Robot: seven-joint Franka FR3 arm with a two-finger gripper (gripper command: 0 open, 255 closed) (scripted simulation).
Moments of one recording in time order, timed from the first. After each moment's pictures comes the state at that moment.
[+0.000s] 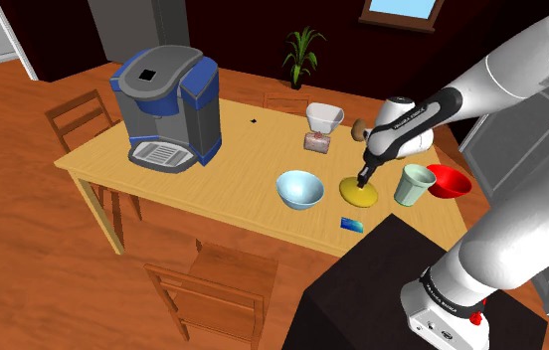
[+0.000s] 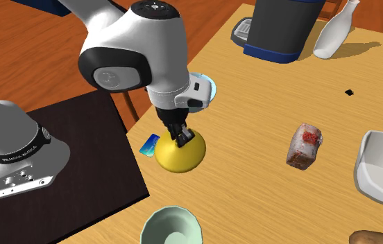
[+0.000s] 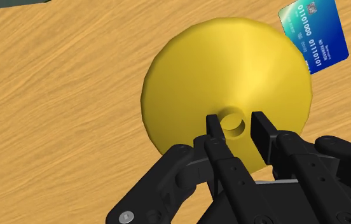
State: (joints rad) arm -0.08 -0.07 -0.38 -2.68 -0.13 2.66 -0.49
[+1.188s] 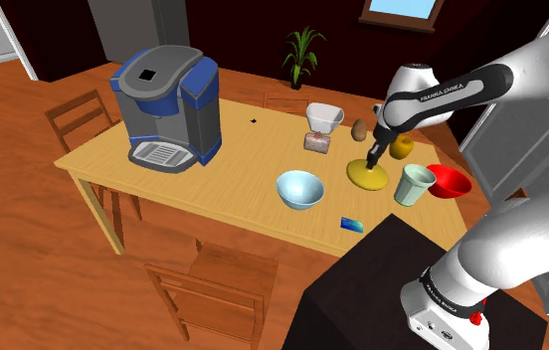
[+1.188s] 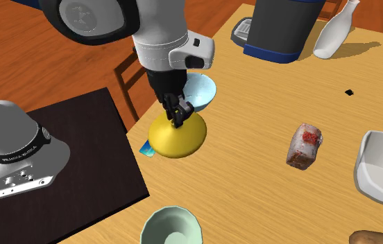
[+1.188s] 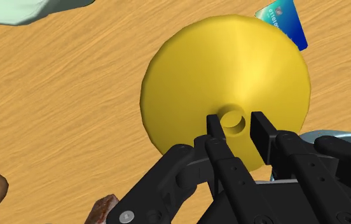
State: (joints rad) arm -0.10 -0.32 -0.34 -2.62 -0.20 2.35 -0.44
